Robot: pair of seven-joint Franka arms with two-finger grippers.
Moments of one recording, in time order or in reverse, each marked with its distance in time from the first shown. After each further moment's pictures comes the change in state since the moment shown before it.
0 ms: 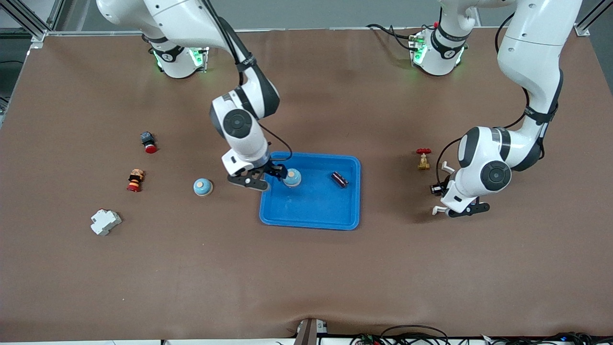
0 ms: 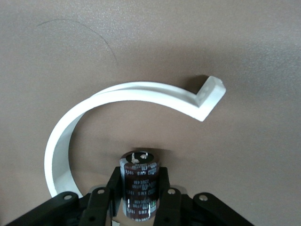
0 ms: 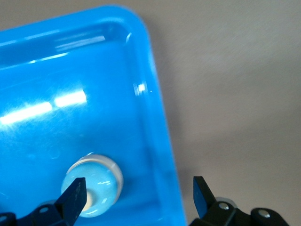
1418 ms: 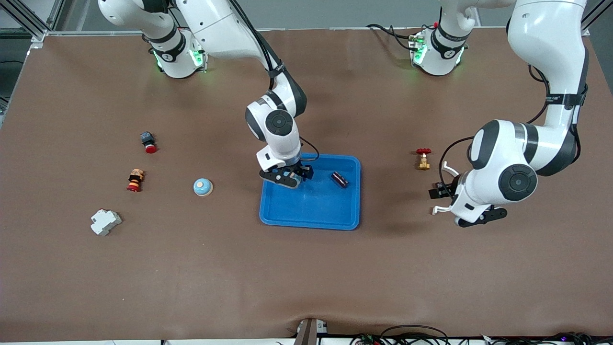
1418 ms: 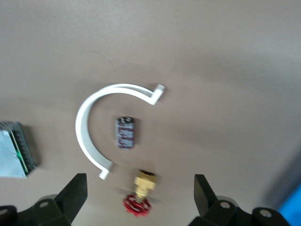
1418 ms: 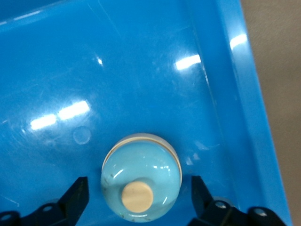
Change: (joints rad) left arm -0.036 -0.055 -0.054 0.346 -0.030 -0.444 -0.152; right arm 0.097 0.167 -0.002 0.132 -0.009 0.045 0.179
